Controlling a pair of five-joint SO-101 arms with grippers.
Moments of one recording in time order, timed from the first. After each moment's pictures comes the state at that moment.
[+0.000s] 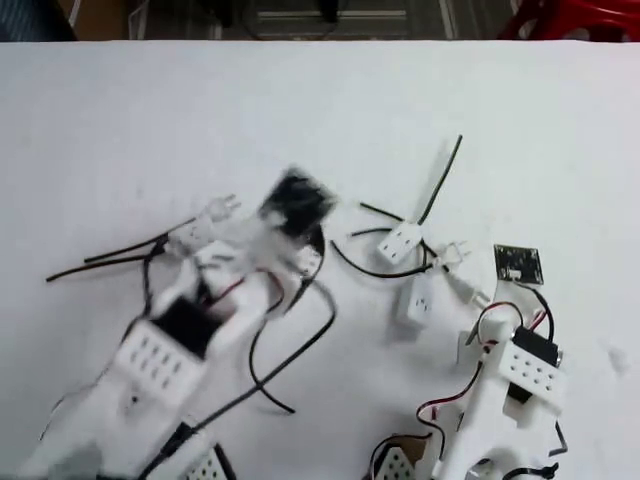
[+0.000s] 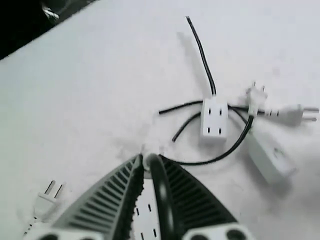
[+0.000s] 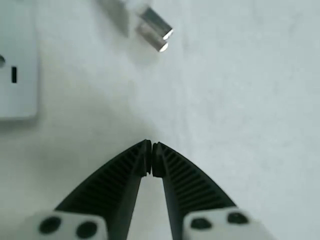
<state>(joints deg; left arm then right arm) 29.1 -49.7 54.7 40.6 -6.5 28.1 -47.1 75.9 55.9 24.6</state>
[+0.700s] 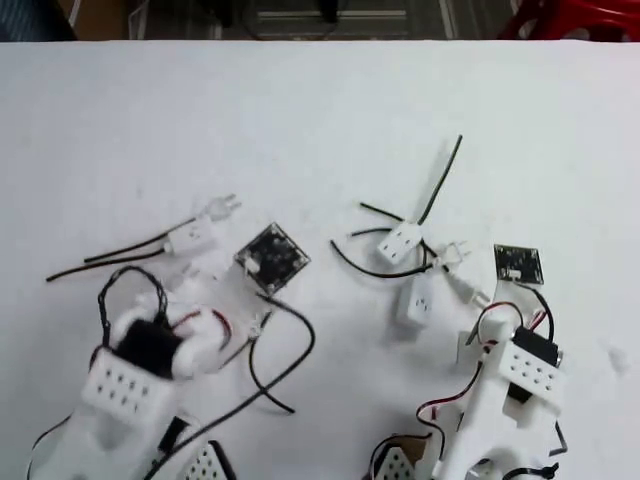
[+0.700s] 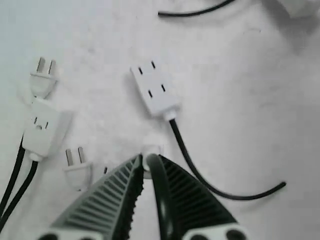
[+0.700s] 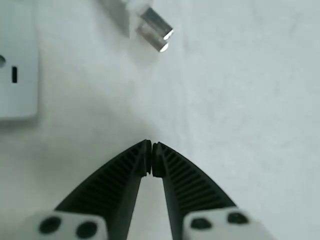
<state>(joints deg) 20.0 -62.0 60.4 74.7 -22.5 28.1 -47.1 75.9 55.9 24.6</state>
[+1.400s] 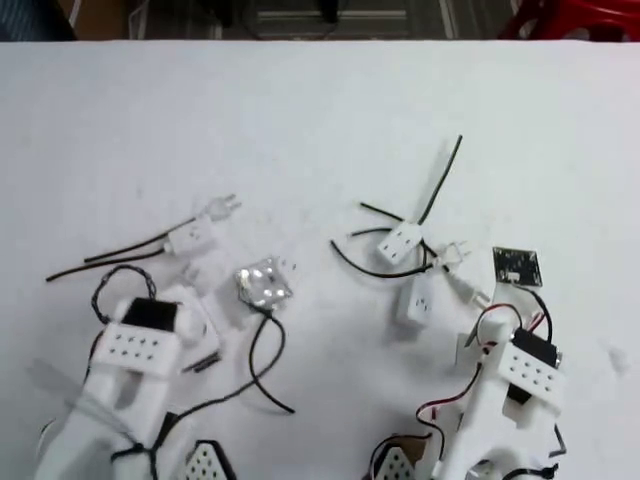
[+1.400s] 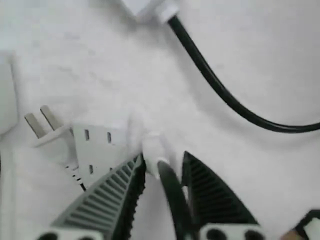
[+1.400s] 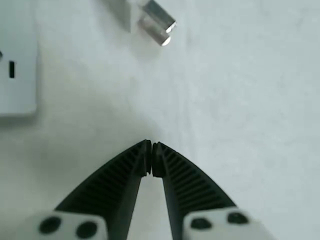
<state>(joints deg) 3.9 -46.3 72.1 64.9 -51.4 28.1 -47.1 76.6 55.9 24.6</state>
